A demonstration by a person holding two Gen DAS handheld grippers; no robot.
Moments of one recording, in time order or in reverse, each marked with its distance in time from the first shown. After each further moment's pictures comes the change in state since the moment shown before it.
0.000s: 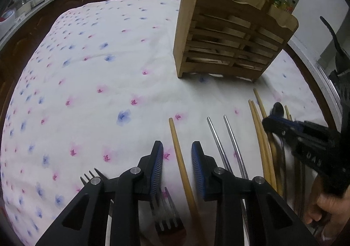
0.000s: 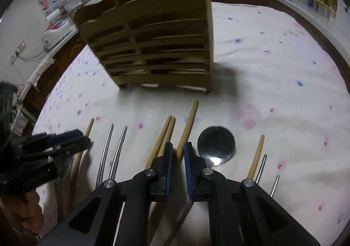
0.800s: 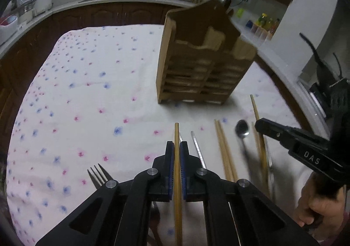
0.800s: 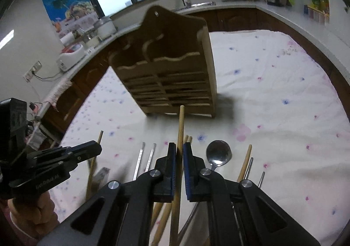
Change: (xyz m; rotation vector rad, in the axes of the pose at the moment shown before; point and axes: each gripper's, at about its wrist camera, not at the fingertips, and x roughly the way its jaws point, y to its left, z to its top) left arm -0.070 -0.011 -0.011 -0.010 -0.147 -0.083; right arm -0.080 0.008 -0.003 0.017 -0.170 0.109
